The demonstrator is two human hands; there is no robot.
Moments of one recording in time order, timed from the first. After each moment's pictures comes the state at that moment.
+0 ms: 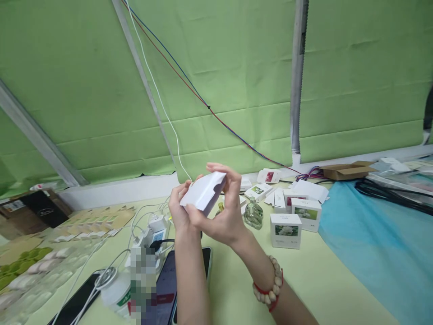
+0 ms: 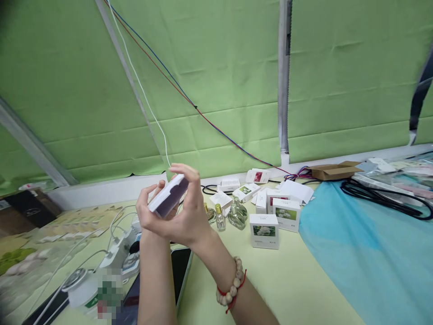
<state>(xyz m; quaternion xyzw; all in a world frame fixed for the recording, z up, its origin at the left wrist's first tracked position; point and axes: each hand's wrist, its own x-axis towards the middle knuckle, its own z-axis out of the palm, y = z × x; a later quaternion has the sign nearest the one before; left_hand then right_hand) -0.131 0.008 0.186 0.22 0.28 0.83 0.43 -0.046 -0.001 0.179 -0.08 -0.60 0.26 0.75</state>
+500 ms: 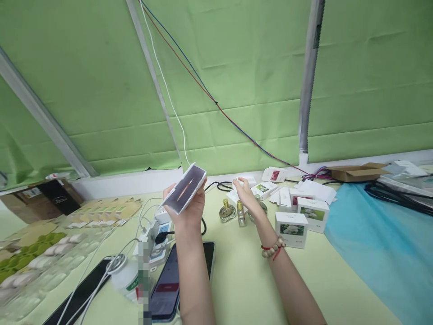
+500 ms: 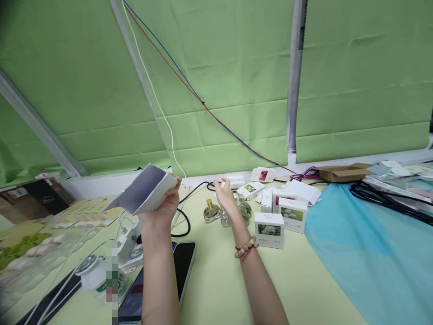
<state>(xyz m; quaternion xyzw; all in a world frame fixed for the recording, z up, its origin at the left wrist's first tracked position) -0.161 0.005 0.186 0.20 0.17 0.82 0.51 -0.030 0.105 0.112 -0.46 -0.56 0.51 0.46</state>
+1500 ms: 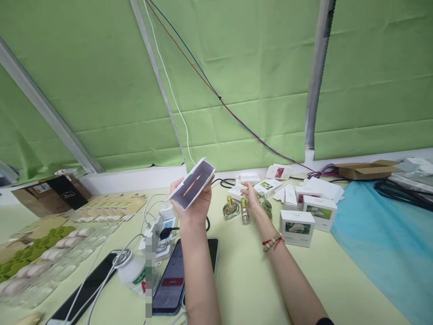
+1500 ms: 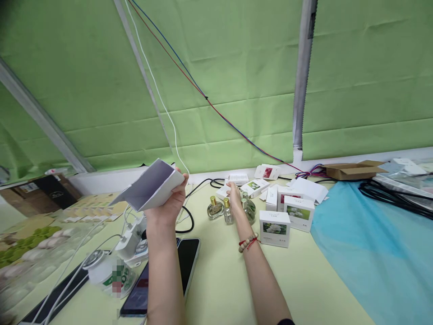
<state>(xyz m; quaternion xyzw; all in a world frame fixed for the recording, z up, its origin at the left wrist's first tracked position) -0.160 0.013 0.177 0.25 0.16 0.81 0.51 -0.045 0.148 0.050 -0.45 -0.41 0.62 0.49</state>
